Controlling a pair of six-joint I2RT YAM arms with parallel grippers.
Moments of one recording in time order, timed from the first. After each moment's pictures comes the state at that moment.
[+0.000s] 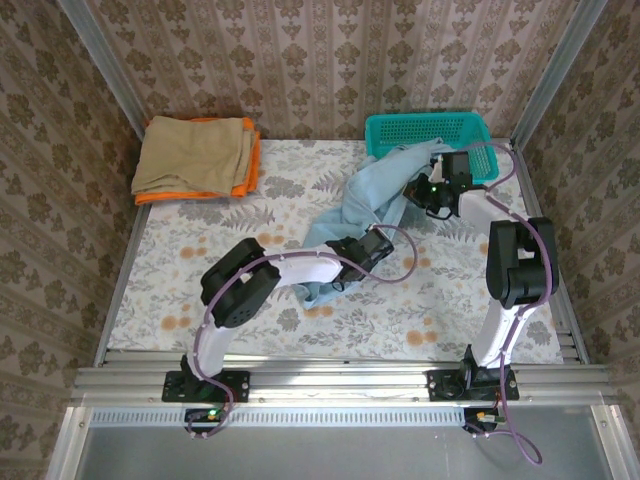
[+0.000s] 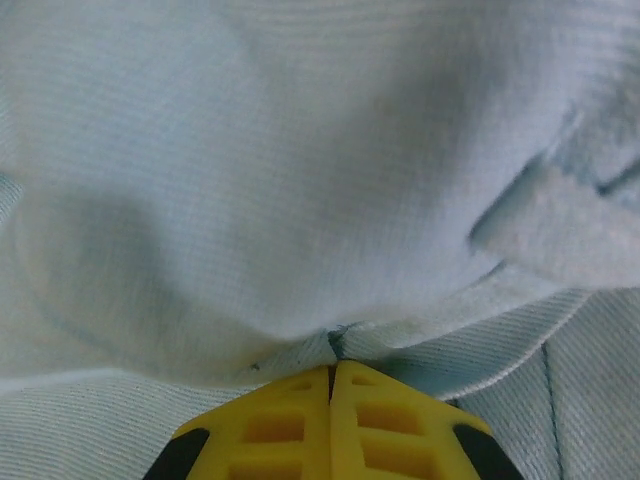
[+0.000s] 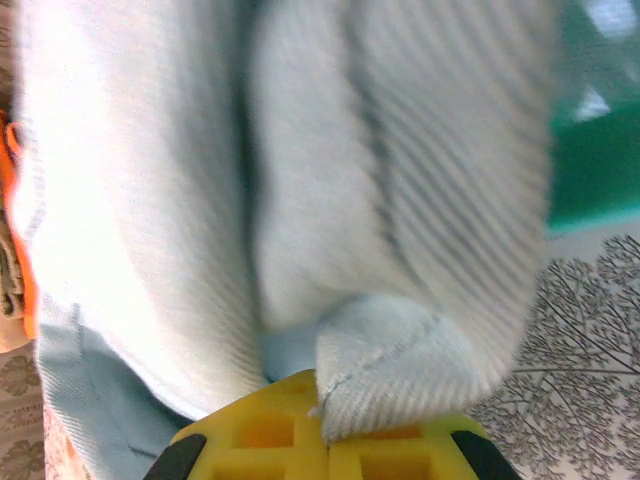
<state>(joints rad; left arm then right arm) -1.05 2.06 1.35 -0.30 -0.49 -0.05 0.01 1.86 1.26 -0.20 -0.45 0.63</state>
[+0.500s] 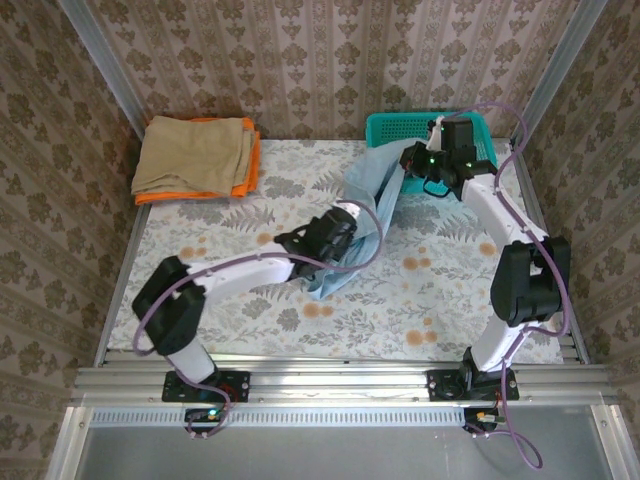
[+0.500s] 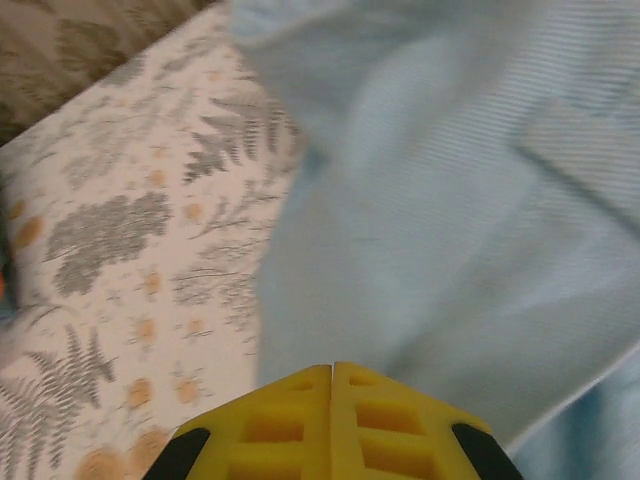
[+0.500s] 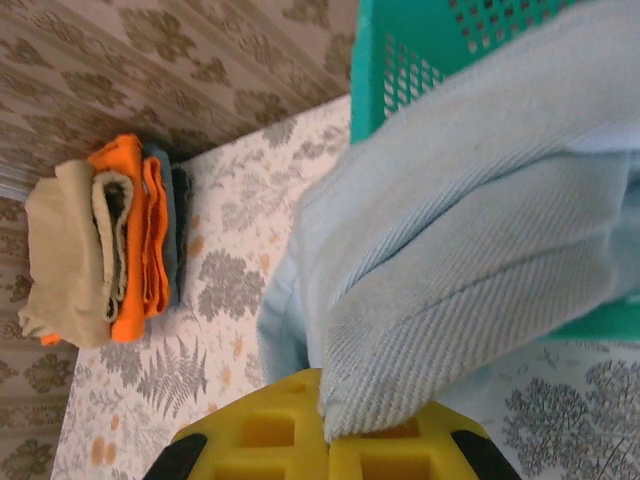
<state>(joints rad) -0.96 1.63 1.13 -0.23 -0.49 -0.07 0.08 1.72 1.48 -0.35 -0.34 0.54</state>
